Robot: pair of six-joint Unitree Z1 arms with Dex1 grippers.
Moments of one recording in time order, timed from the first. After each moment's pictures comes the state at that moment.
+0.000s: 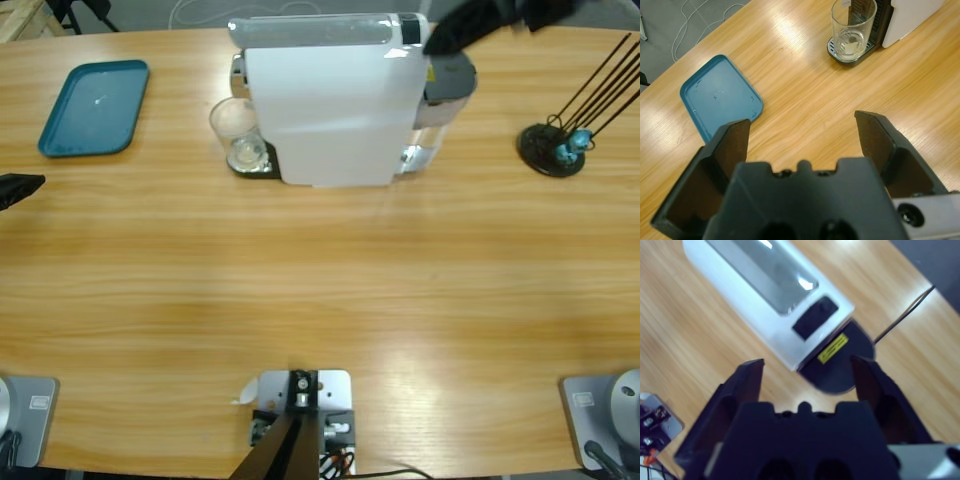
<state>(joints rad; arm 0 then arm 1) -0.71 0.92 -0.66 0.36 0.14 0.17 0.59 1.58 -1.46 0.74 0.10 -0.20</state>
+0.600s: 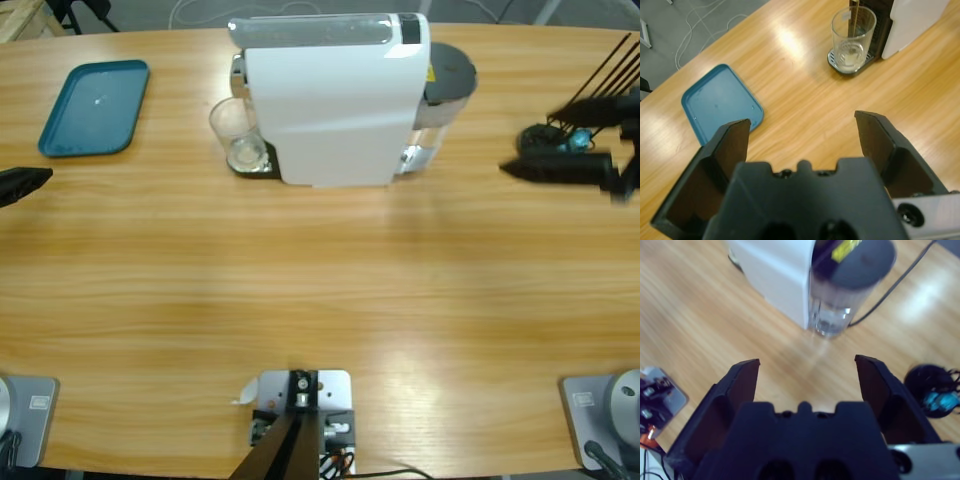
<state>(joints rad) -0.71 0.92 -0.60 0.23 0.14 0.17 0.59 1.11 -0.79 0.39 0.11 -0.08</state>
